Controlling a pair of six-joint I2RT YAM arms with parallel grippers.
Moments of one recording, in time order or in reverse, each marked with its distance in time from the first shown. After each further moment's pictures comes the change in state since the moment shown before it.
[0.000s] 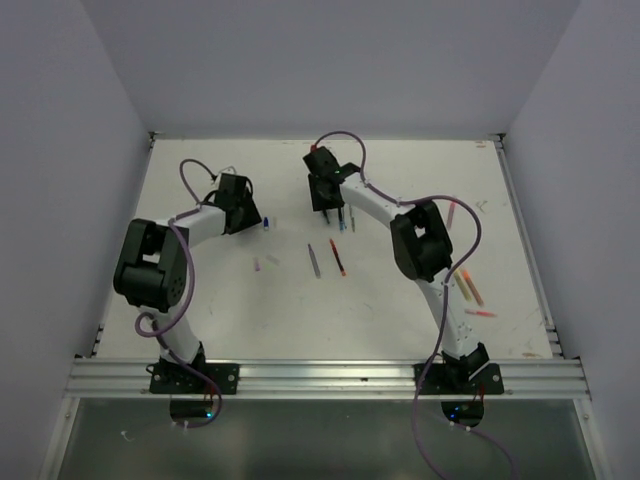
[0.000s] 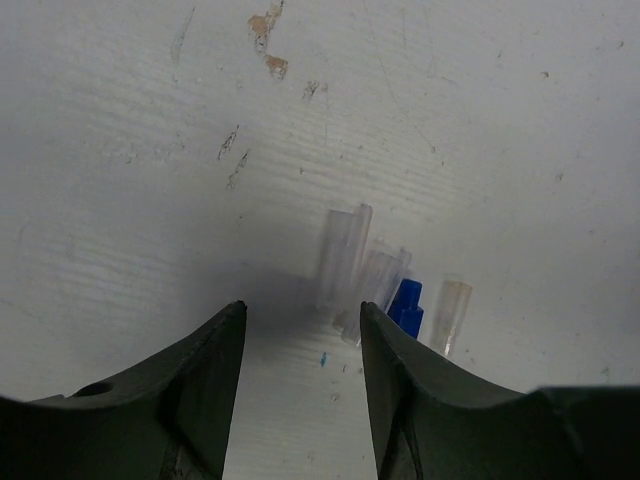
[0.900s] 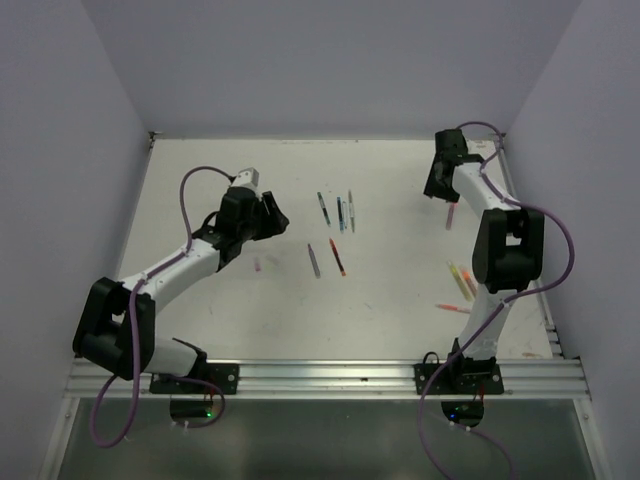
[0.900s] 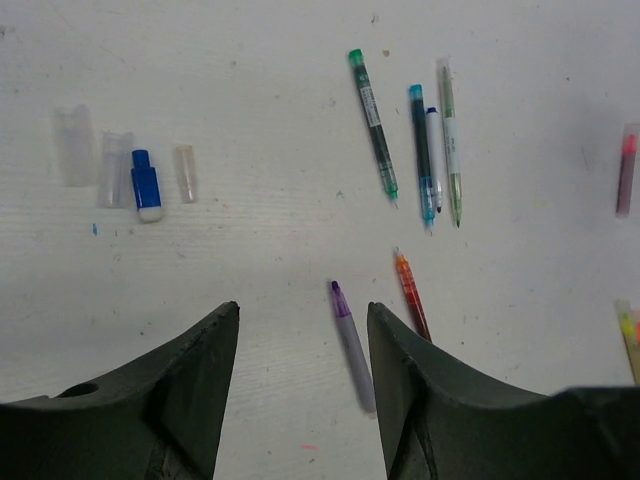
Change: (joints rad) left arm -0.203 -0.443 -0.238 0.096 0.130 -0.023; right arm -0.544 -0.448 -0.484 0.041 0.056 -0.023
